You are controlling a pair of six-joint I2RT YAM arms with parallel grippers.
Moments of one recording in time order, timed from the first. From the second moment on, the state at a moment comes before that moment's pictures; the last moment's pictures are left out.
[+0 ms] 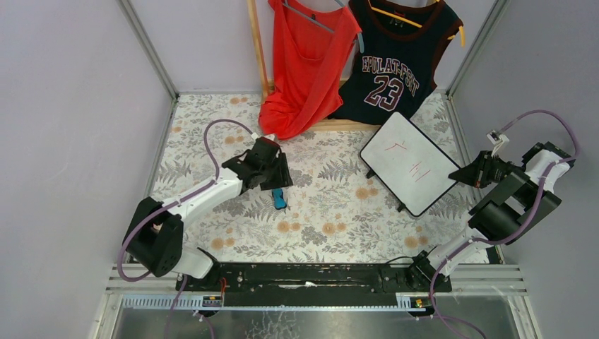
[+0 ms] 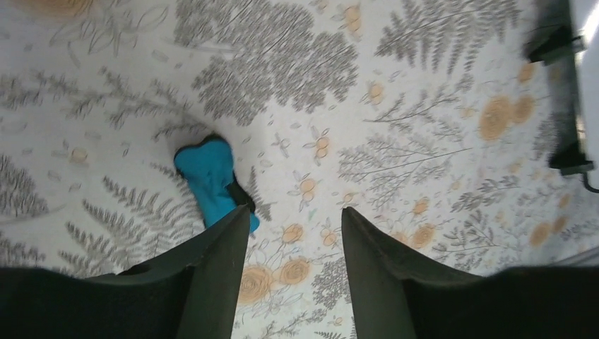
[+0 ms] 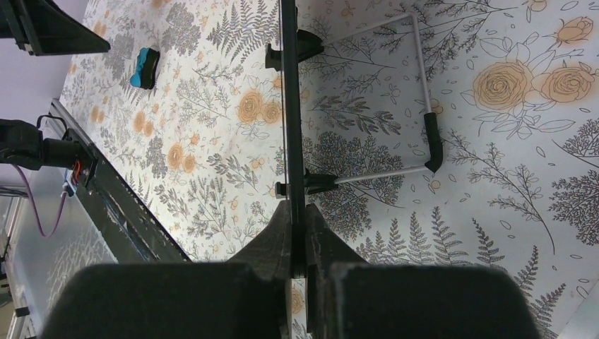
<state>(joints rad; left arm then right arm) -0.57 1.43 0.95 -0.40 0.05 -0.68 -0.88 1.80 1.43 -1.55 -1.06 -1.30</state>
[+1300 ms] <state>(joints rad) -0.70 1.61 0.95 -0.52 -0.31 -0.94 -0.88 1.80 1.43 -1.55 -1.06 -1.29</state>
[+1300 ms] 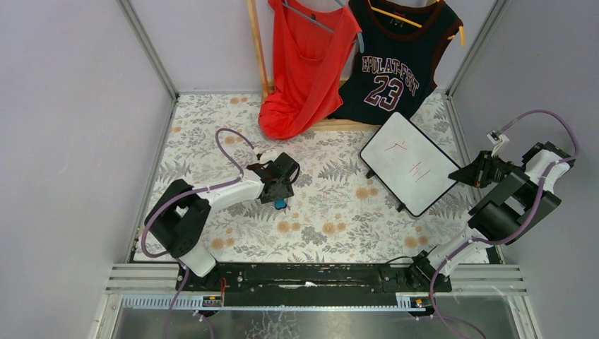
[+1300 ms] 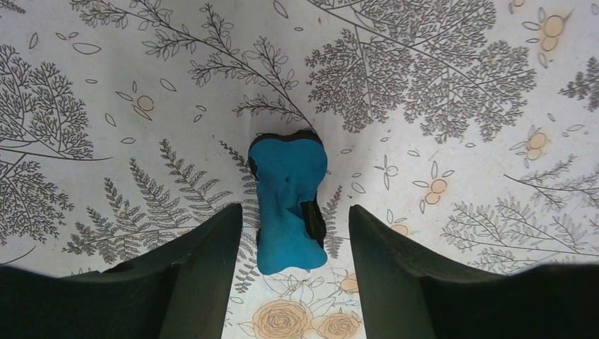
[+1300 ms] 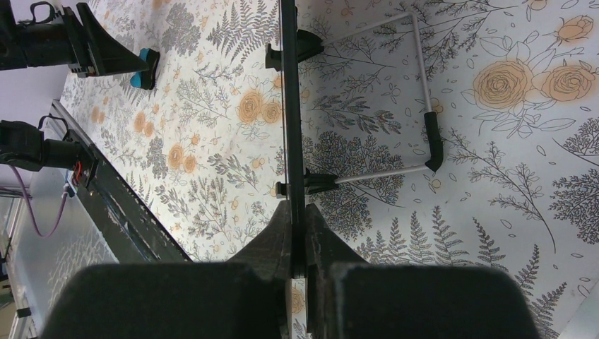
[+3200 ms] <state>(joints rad) -0.89 1.89 1.47 -0.14 -0.01 -0.40 -0.89 1.79 1.42 -1.55 -1.06 -1.28</state>
